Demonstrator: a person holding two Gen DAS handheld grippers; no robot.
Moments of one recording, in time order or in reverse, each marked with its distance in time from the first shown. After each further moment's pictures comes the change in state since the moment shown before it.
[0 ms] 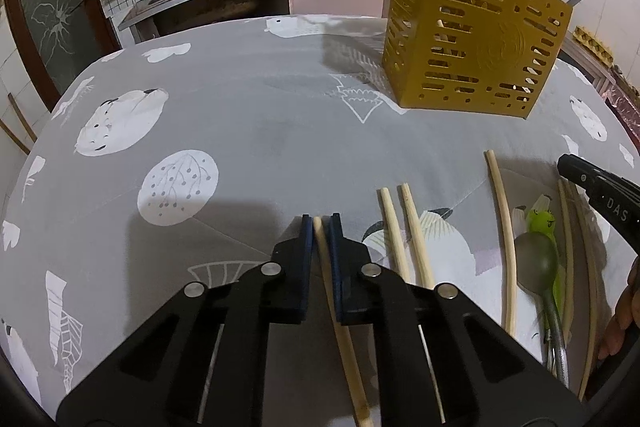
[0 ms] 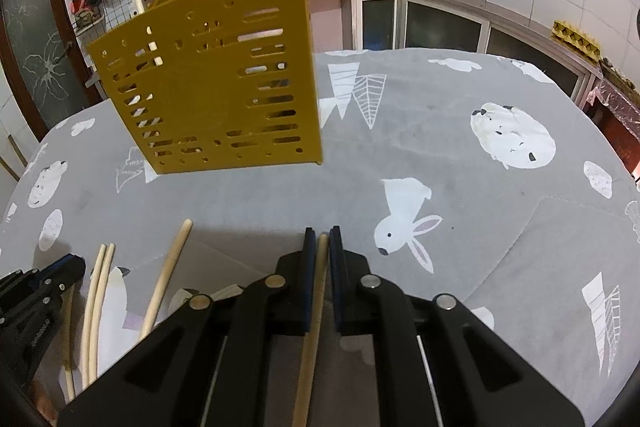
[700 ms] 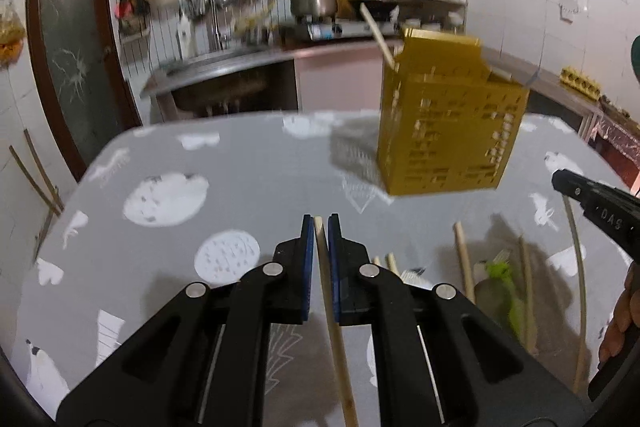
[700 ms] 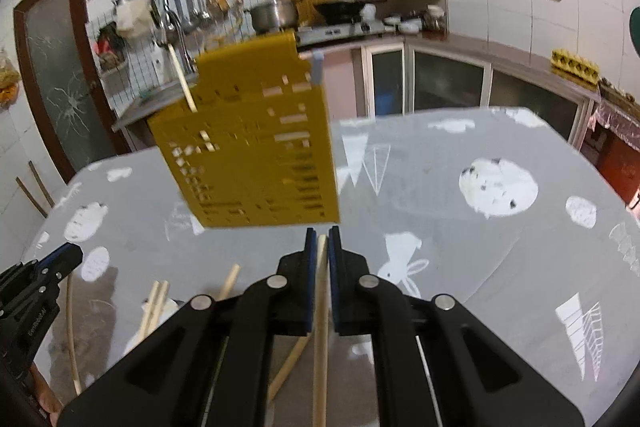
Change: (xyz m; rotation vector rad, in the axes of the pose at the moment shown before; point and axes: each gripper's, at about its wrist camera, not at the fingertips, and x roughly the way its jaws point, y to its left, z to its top) left arm -0.077 0.003 0.009 0.018 -0.306 0.024; right arm -0.064 -0.001 0.013 0.009 -0.209 0.075
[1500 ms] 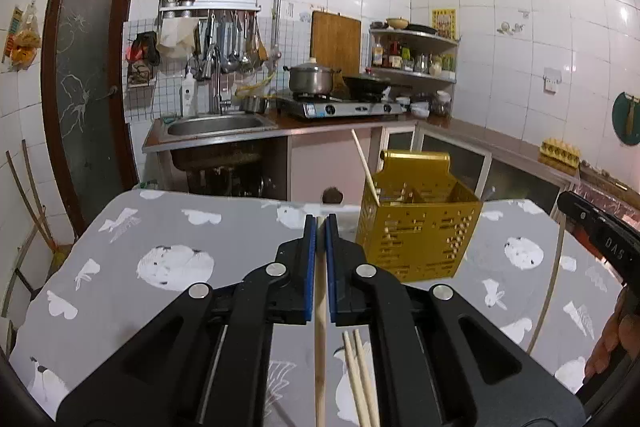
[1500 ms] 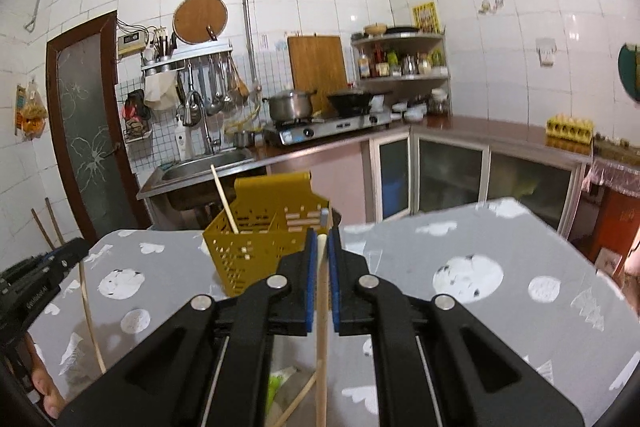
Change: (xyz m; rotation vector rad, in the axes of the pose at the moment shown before) left arm -0.067 0.011 0.041 -0.084 -0.247 -0.063; right arm -0.094 -0.005 0.037 -0.035 -0.320 0.030
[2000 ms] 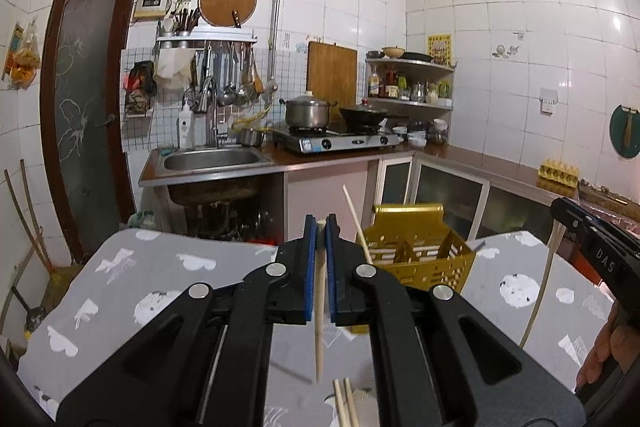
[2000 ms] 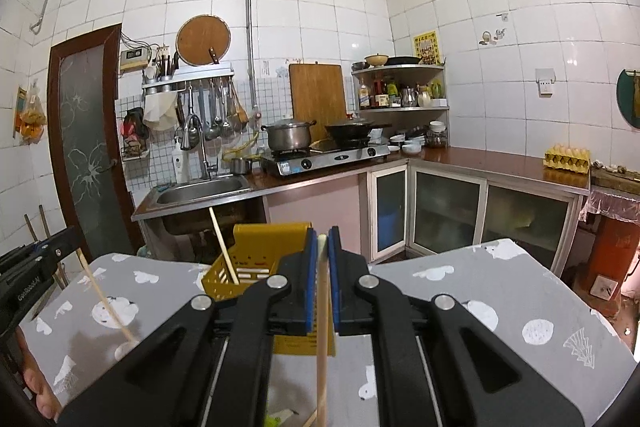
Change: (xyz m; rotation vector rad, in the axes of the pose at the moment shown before) left arm 0.004 -0.013 0.040 0.014 -0.104 -0.008; right arm 0.003 0.006 0.039 -0.017 -0.093 -0.014
